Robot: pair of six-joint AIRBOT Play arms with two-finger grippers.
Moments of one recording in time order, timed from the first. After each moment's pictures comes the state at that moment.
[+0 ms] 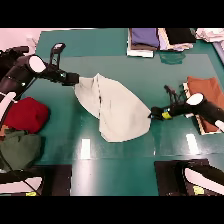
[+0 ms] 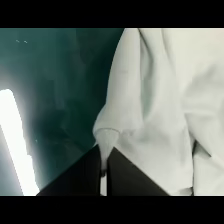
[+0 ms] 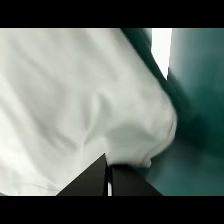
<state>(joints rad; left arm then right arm) -0.23 -1.40 1.37 1.32 -0.96 -1.55 0.01 -1.16 0.71 -0.88 1.00 1.32</state>
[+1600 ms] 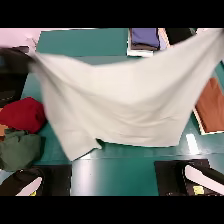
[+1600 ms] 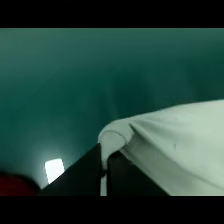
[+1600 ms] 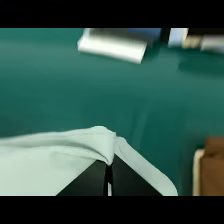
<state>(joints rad) -0.23 -0.95 1.40 1.49 -1.17 -1.57 -0.21 -1.17 1.79 -1.22 1.42 1.39</state>
